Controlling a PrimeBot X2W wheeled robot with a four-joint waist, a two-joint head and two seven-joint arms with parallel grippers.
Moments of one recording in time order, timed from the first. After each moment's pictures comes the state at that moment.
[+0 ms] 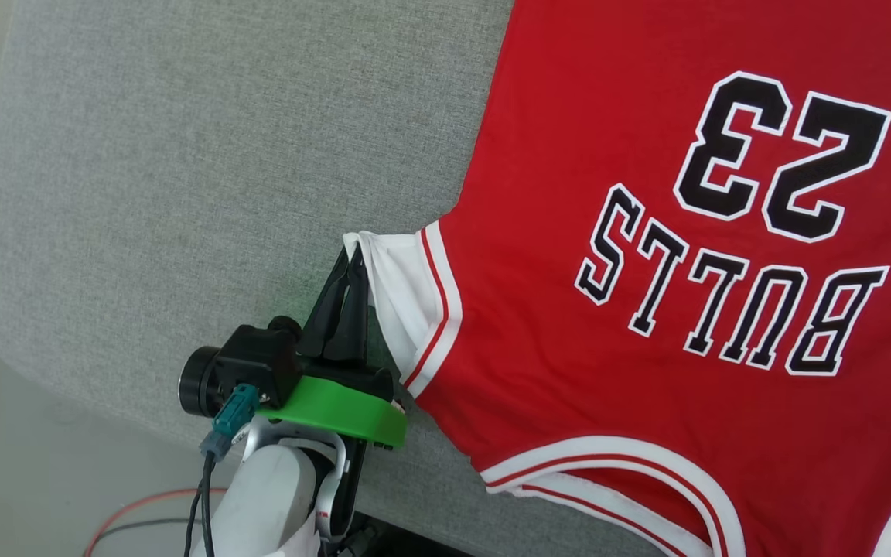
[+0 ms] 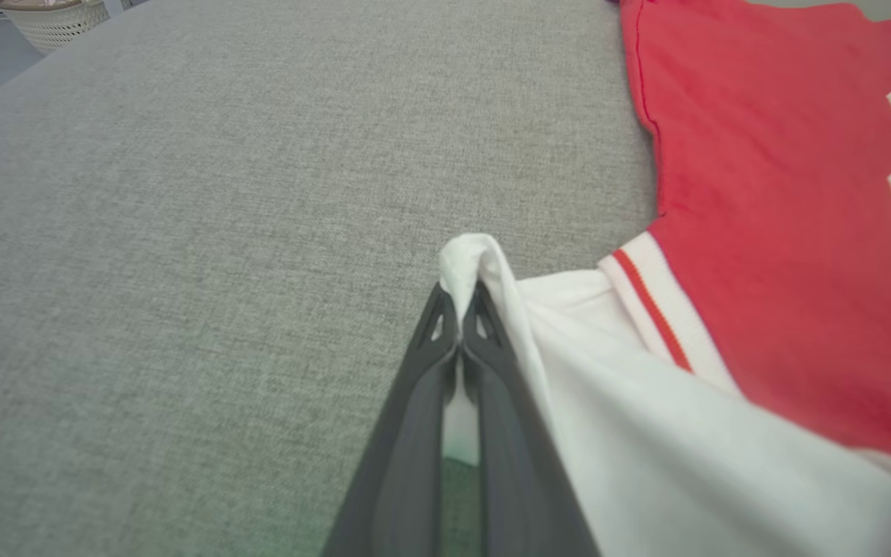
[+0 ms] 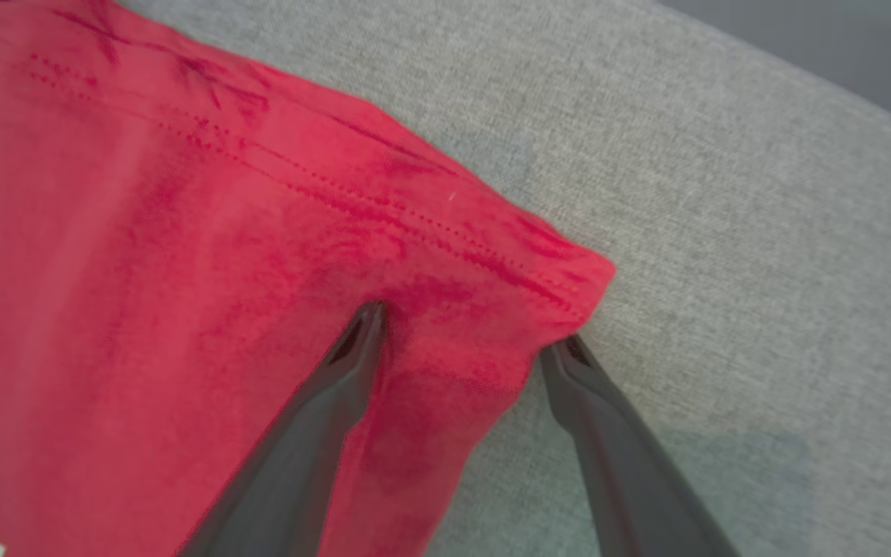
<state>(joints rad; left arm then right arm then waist) -0.22 0.09 -0.31 0.05 -0.29 0.07 -0.26 -1.23 -0.76 0.39 0.49 0.66 0.13 1.11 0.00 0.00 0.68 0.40</state>
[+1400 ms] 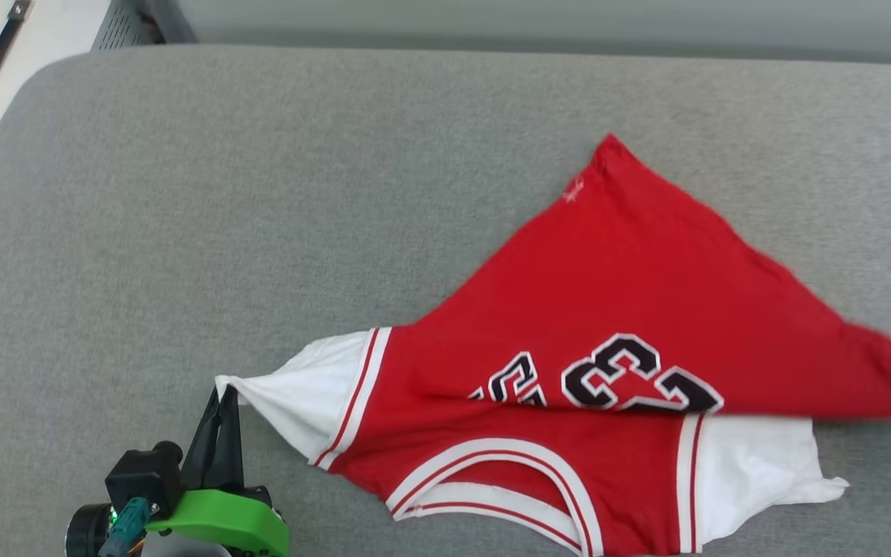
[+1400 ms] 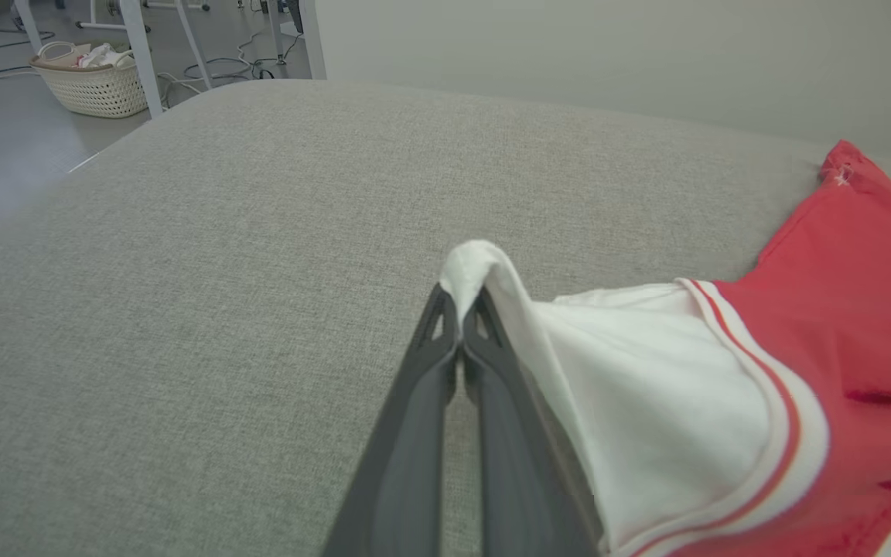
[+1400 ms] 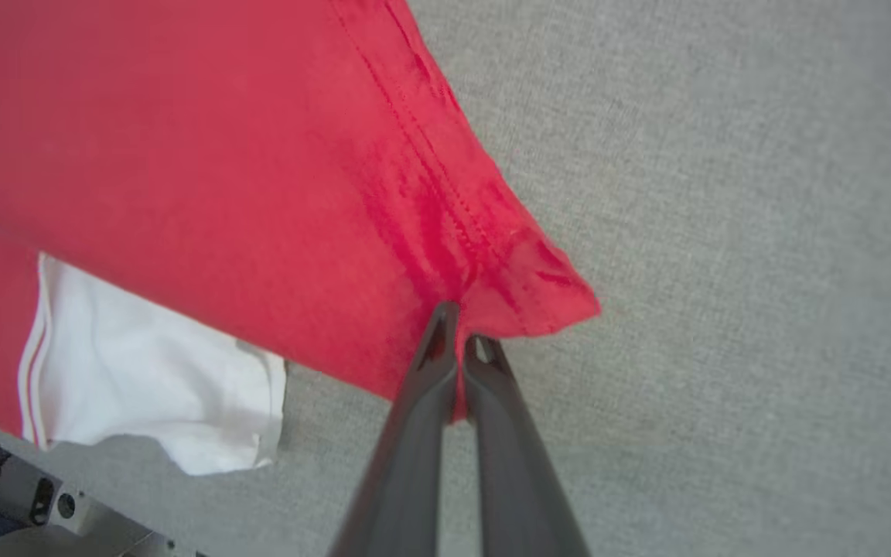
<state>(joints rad) 0.05 0.14 -0.07 0.12 -0.27 0.03 -0.25 -0.27 -1.02 0.49 0.14 1.02 0.13 0.47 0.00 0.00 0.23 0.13</state>
